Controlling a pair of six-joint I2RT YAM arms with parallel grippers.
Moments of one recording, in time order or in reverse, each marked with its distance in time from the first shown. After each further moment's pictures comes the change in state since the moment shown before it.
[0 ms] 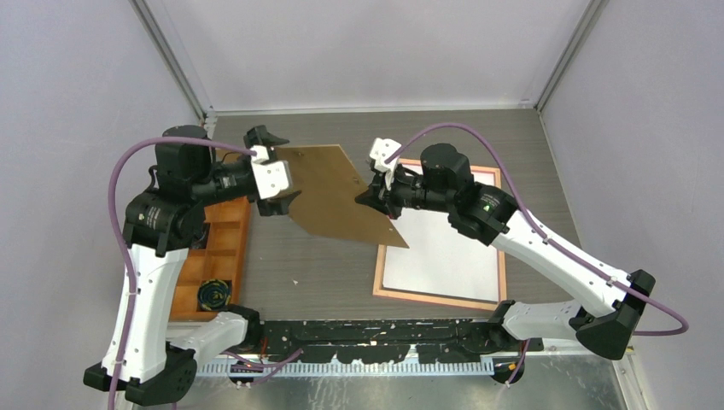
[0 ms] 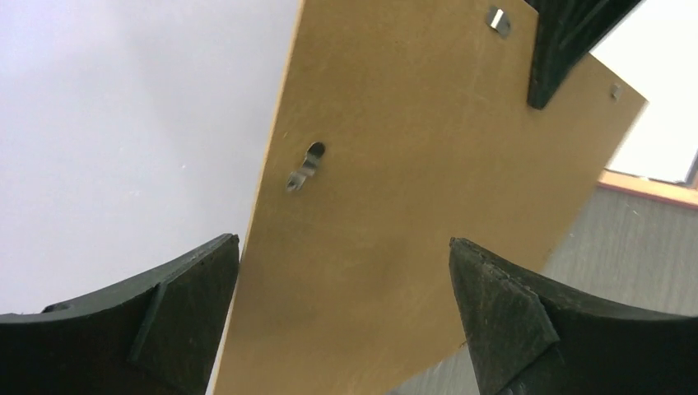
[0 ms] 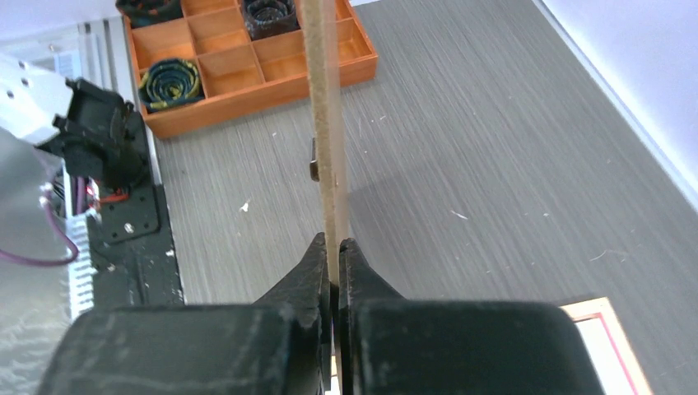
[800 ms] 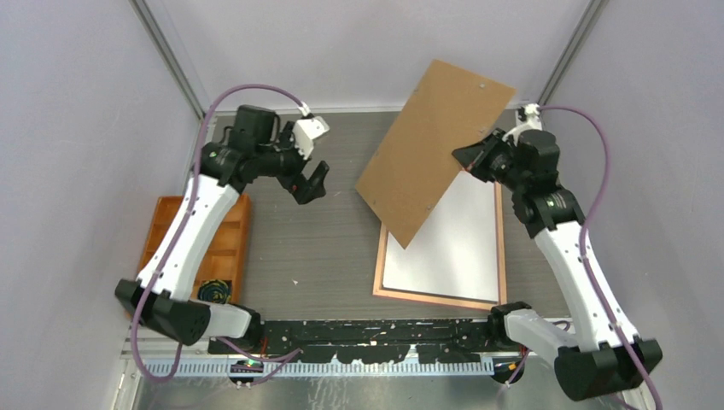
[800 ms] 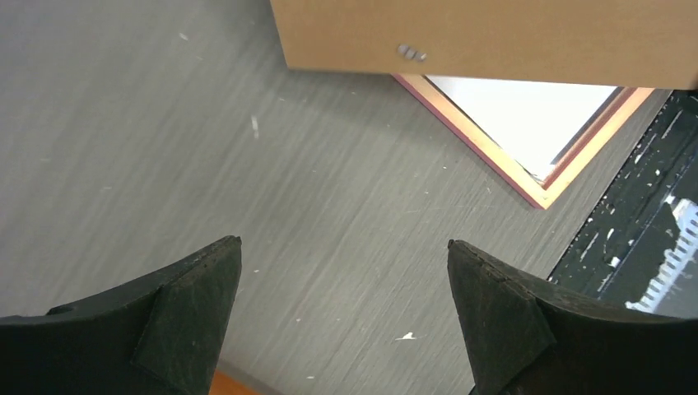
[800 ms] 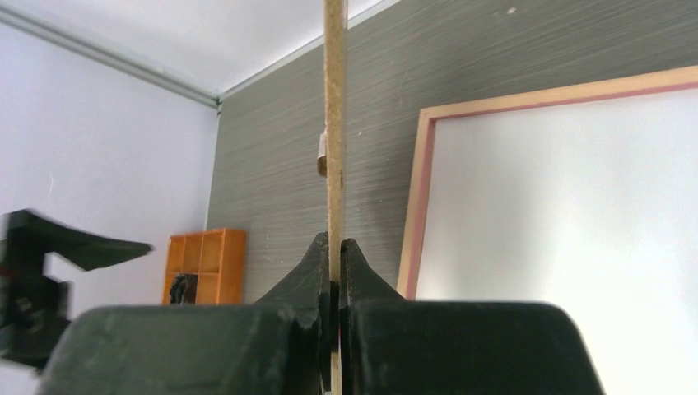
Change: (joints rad) left arm -0.089 0.314 -0.034 -0.069 -0.232 -0.473; right arm -0.669 -0.203 -0.153 -0.087 0.129 0.807
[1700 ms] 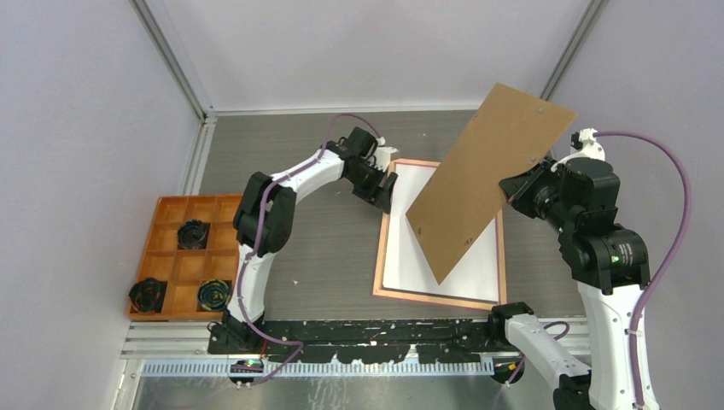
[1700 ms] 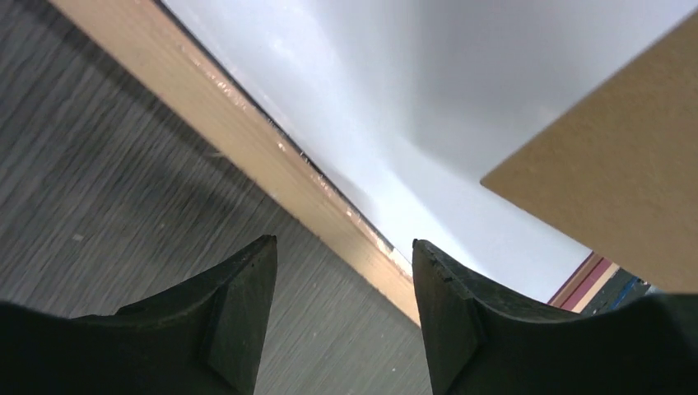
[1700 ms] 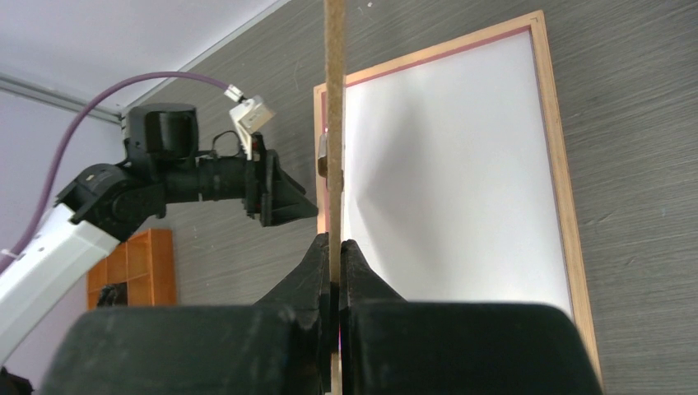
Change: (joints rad) left arm -0.222 0.835 0.174 0.325 0.061 -0.440; right arm -0.043 -0.197 0.296 -0.621 0.224 -0.087
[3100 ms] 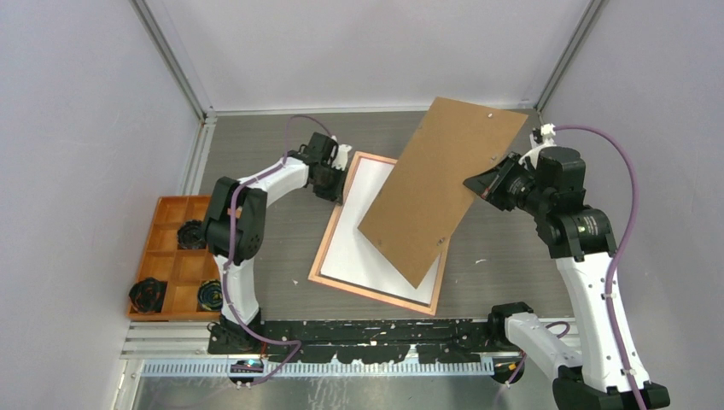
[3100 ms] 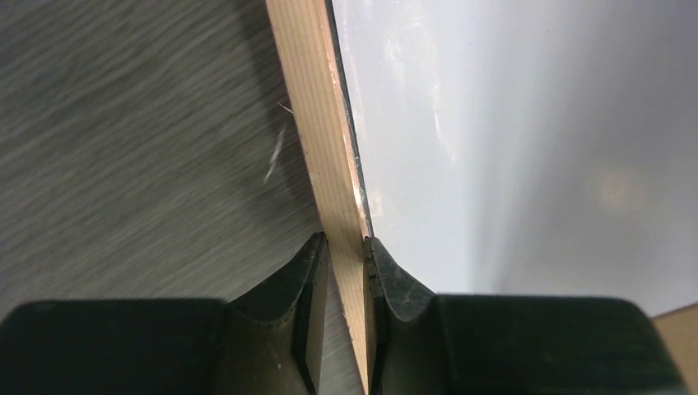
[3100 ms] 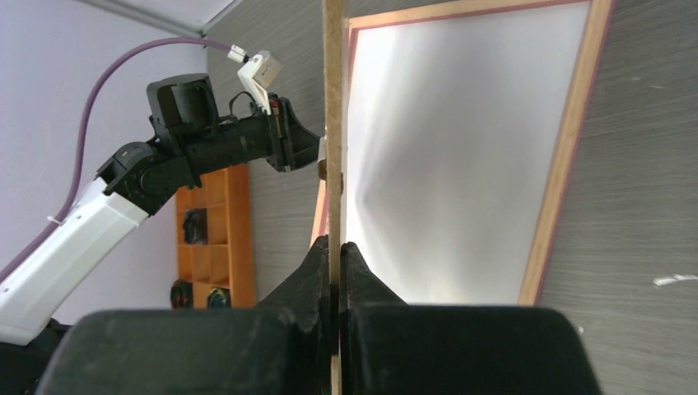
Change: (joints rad) left arm 0.172 -0.202 -0.328 0.155 -0.292 -0.036; right arm -0.002 0.060 -0.177 0.188 -0.286 0.093
